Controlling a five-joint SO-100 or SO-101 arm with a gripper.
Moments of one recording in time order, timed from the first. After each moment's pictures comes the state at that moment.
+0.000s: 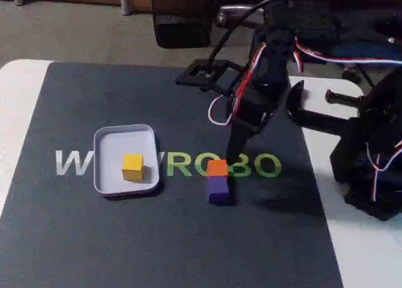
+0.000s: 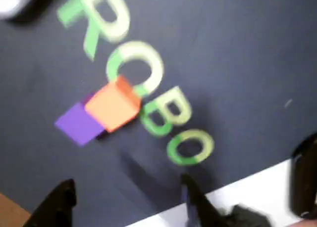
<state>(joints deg) 15.6 101.0 108.6 82.2 -67.4</state>
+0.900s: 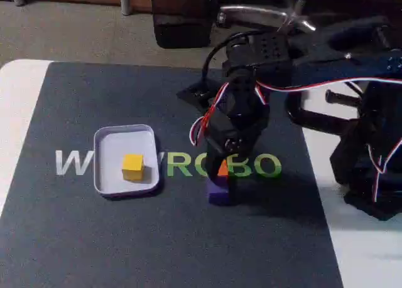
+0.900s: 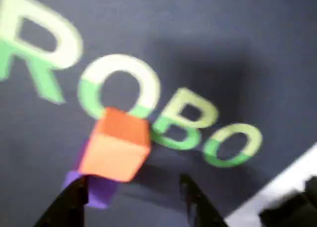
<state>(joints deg) 12.7 83.1 104.3 77.1 -41.5</state>
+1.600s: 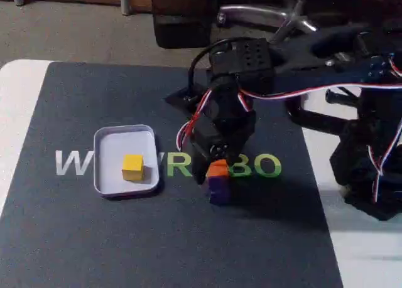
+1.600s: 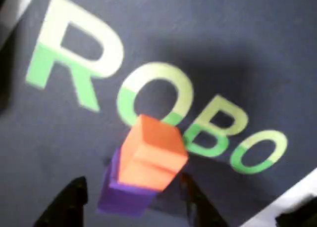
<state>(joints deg) 11.9 75.8 95.6 78.0 -39.9</state>
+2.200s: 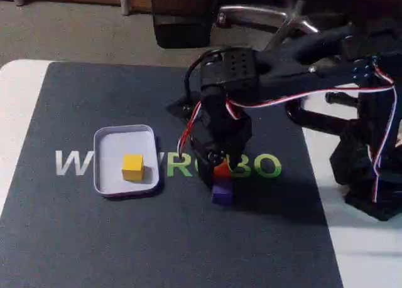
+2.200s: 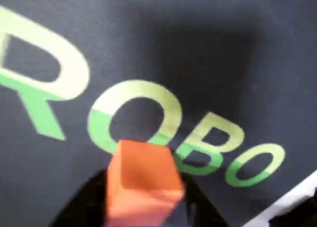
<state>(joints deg) 12.7 69.8 93.9 78.0 -41.0</state>
